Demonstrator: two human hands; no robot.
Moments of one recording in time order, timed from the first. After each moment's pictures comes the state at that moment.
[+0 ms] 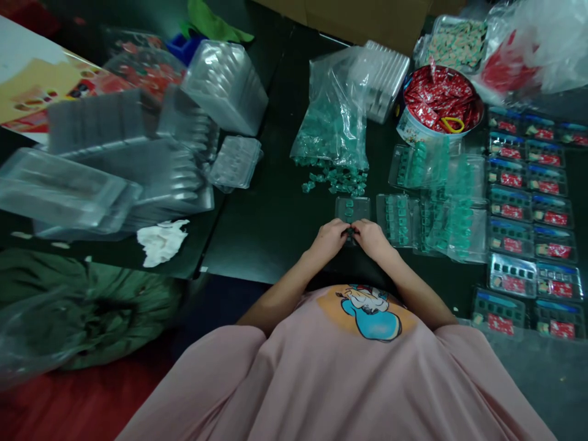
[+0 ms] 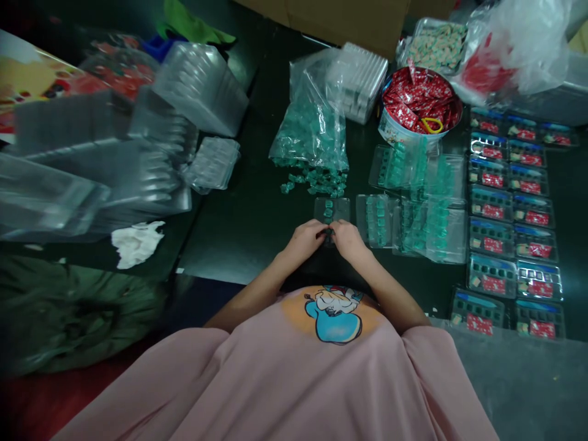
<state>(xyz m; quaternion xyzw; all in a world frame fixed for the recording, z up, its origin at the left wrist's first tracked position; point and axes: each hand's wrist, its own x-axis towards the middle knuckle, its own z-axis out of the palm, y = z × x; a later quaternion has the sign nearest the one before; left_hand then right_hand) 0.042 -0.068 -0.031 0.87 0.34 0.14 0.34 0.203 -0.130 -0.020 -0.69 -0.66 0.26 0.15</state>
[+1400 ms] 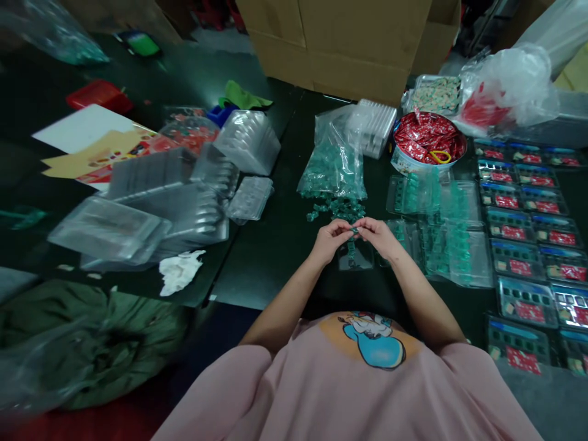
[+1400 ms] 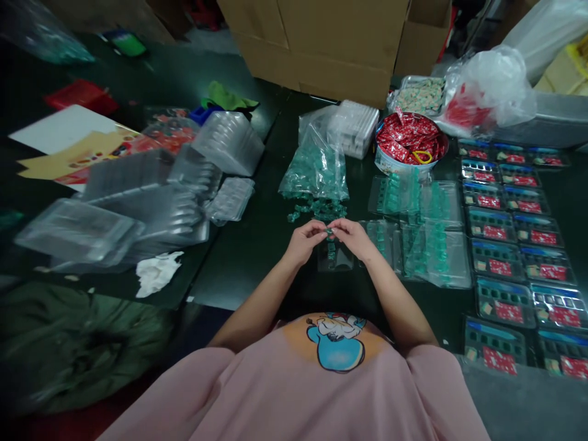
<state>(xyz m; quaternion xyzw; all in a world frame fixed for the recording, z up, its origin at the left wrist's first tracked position) 0.068 -0.030 0.003 0.54 0.33 0.39 0.68 0.235 -0.084 0.011 -0.52 -0.45 0.53 0.49</state>
